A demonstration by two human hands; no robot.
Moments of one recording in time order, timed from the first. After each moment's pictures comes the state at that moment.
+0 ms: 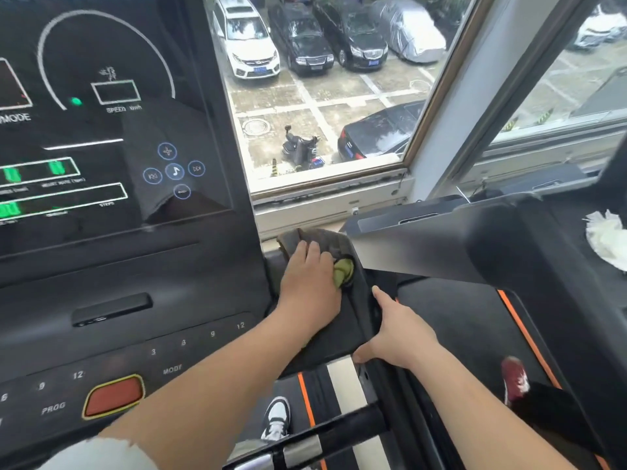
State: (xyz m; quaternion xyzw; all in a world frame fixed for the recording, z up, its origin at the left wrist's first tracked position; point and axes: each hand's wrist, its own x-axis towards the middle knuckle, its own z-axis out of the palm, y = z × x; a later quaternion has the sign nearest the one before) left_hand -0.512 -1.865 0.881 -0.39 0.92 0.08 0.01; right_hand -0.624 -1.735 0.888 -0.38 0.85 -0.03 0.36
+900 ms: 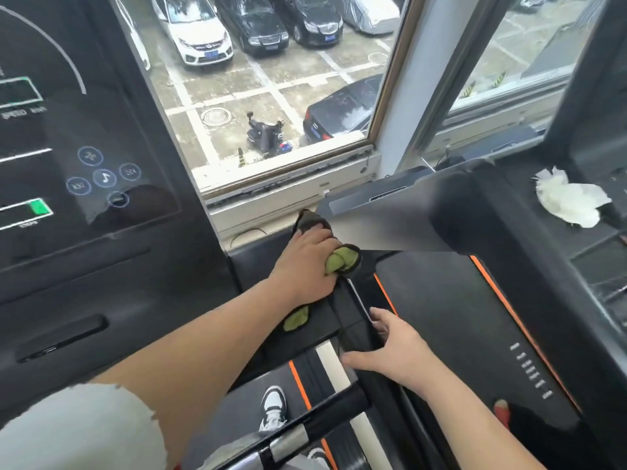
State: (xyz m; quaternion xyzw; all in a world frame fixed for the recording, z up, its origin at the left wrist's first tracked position) left_hand -0.550 -1.885 0.847 -0.22 0.94 0.25 -0.03; right_hand -0.623 -1.662 0.846 -0.22 0.84 -0.24 0.44
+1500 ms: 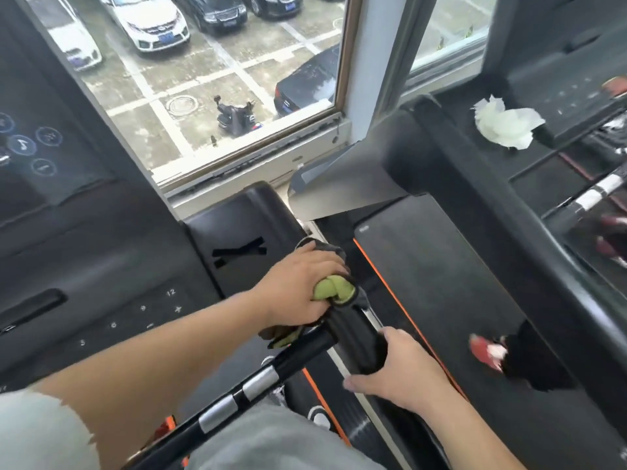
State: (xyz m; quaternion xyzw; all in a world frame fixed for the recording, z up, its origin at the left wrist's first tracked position) left_hand -0.516 -1.794 0.836 0.00 0.95 0.30 0.01; right_hand -0.580 -1.550 0.861 -0.23 0.88 -0.10 0.40
